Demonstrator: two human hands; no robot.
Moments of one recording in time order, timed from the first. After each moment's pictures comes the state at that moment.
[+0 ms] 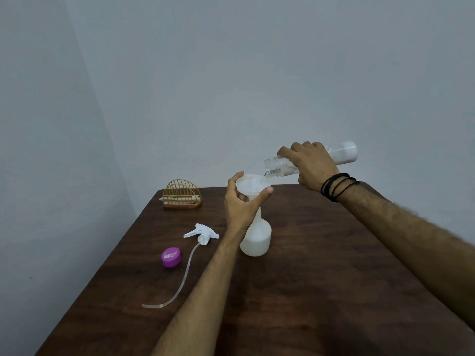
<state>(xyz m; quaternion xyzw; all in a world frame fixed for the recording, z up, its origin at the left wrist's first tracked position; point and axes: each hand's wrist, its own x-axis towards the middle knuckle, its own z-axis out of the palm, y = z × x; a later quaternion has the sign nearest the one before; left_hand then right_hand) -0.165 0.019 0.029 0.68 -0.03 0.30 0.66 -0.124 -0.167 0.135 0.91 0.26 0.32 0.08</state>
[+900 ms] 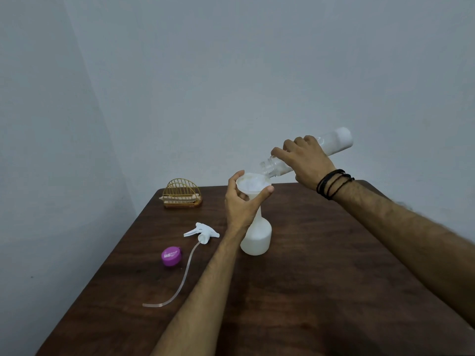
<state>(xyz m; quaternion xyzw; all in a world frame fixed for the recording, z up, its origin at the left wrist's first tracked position) -0.164 0.018 0.028 0.68 -0.03 0.30 0.67 -0.135 -0.154 0.144 0.89 0.27 0.33 0.17</state>
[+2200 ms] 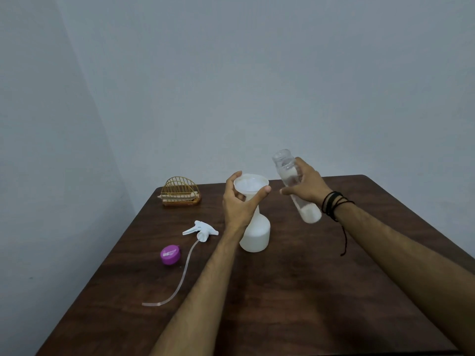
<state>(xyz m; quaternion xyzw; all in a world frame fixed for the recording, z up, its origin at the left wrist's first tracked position) -0.165 0.020 0.020 0.67 -0.03 0.28 0.69 -0.105 -0.172 0.068 0.86 0.17 0.11 -0.46</state>
